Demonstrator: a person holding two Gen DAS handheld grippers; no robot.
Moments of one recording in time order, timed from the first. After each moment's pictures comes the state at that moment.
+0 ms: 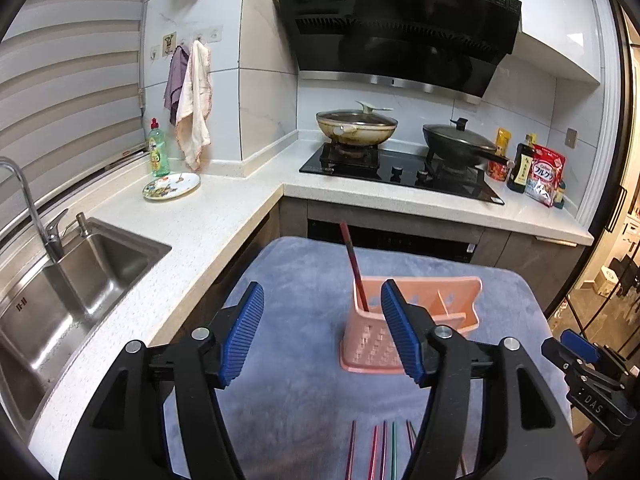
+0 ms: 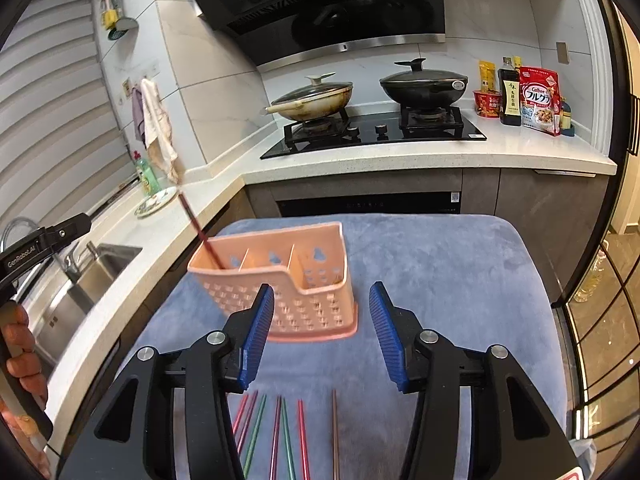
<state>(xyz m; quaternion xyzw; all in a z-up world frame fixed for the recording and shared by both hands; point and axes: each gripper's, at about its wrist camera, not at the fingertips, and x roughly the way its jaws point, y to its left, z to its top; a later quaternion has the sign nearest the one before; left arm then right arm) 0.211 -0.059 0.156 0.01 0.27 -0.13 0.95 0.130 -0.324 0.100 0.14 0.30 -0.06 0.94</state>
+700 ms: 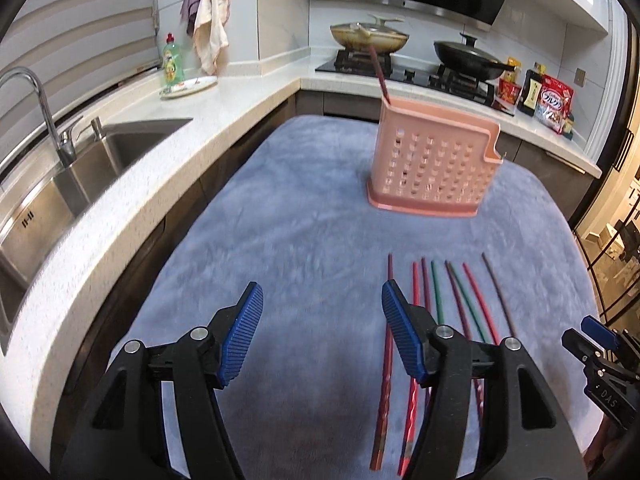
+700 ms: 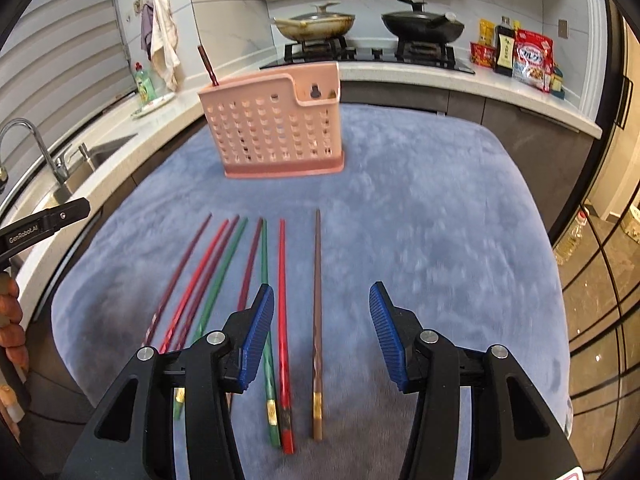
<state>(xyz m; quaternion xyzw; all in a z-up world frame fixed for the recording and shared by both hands) 0.125 -0.012 0.032 0.03 0.39 -0.11 0.92 0.022 -0.278 -0.001 0.10 0.41 -0.06 0.90</state>
